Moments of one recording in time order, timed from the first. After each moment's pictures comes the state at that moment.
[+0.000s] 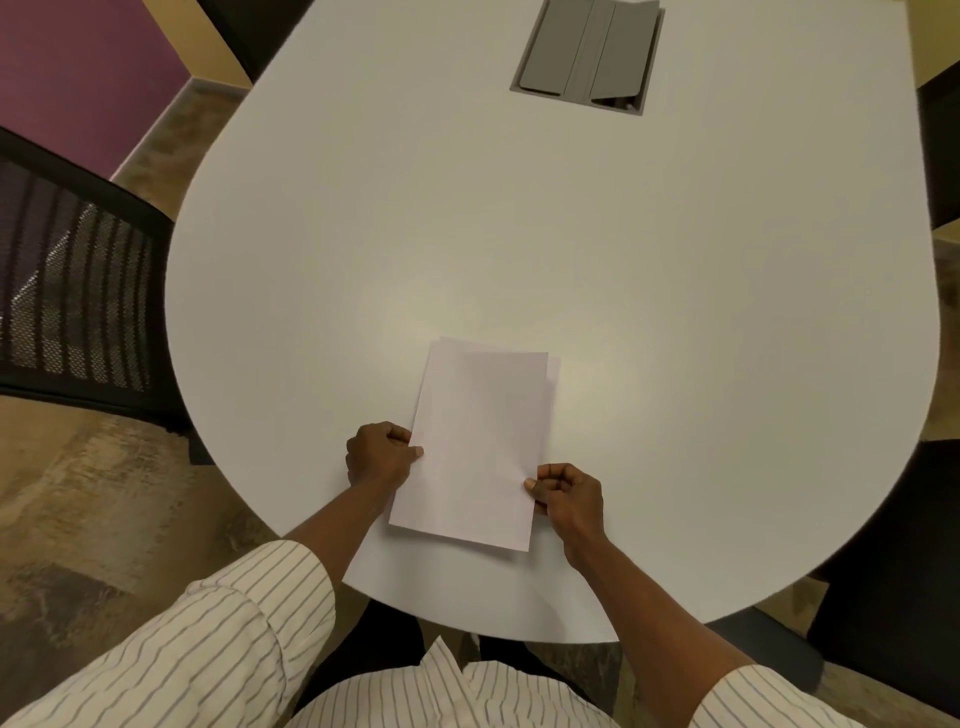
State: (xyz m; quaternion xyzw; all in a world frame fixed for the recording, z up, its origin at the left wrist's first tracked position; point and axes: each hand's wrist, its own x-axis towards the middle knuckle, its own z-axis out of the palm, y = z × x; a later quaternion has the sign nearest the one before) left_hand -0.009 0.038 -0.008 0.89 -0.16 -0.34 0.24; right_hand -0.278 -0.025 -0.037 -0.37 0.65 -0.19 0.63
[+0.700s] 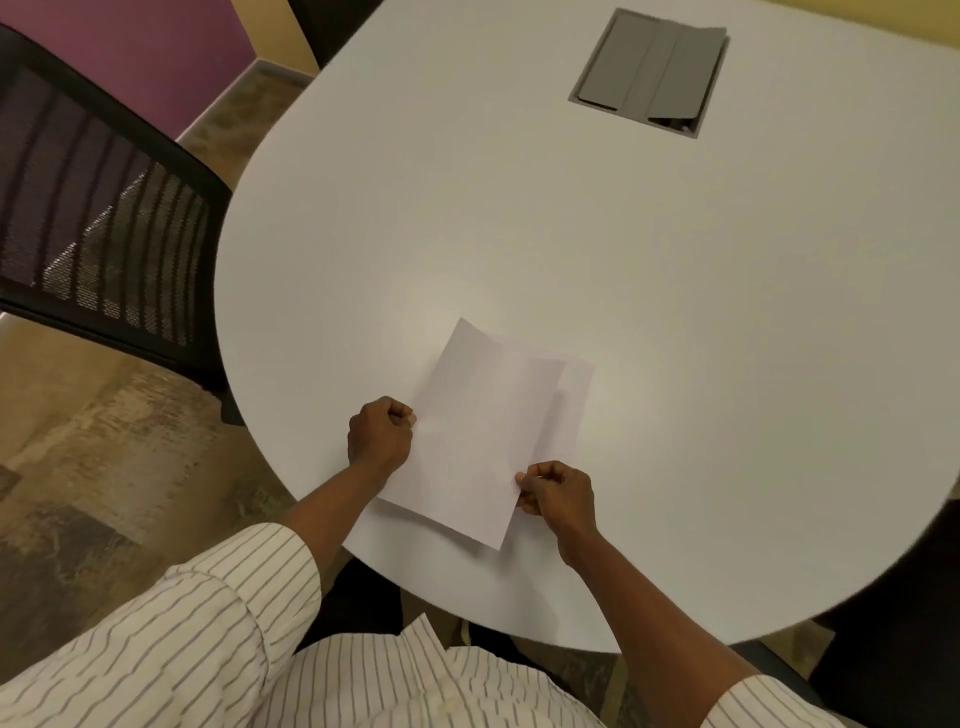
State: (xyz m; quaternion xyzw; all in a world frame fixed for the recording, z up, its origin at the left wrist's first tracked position) left_hand 0.014 0.056 0.003 0.90 -0.17 -0.29 0.29; right_hand -0.243 -0.020 -0.013 -0.42 0.63 -0.12 0.64
